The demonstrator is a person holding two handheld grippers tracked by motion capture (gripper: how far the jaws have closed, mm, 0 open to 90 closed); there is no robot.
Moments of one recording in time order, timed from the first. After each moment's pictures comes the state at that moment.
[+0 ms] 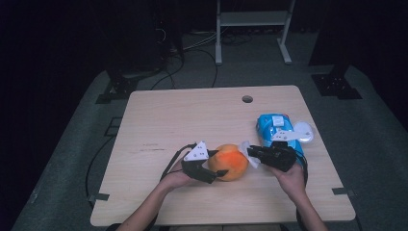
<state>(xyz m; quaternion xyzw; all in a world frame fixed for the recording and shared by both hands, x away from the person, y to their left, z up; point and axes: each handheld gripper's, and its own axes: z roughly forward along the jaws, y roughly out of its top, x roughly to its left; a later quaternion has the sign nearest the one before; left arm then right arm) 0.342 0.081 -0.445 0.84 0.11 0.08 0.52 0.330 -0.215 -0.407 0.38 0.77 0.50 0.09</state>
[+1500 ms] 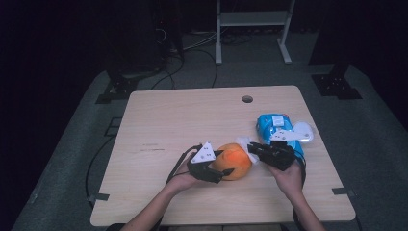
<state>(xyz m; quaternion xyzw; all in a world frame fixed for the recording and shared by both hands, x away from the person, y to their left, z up) 0.334 0.063 -0.441 0.84 0.13 0.11 0.52 0.330 -0.211 -0.405 0.39 0.76 0.50 0.14</state>
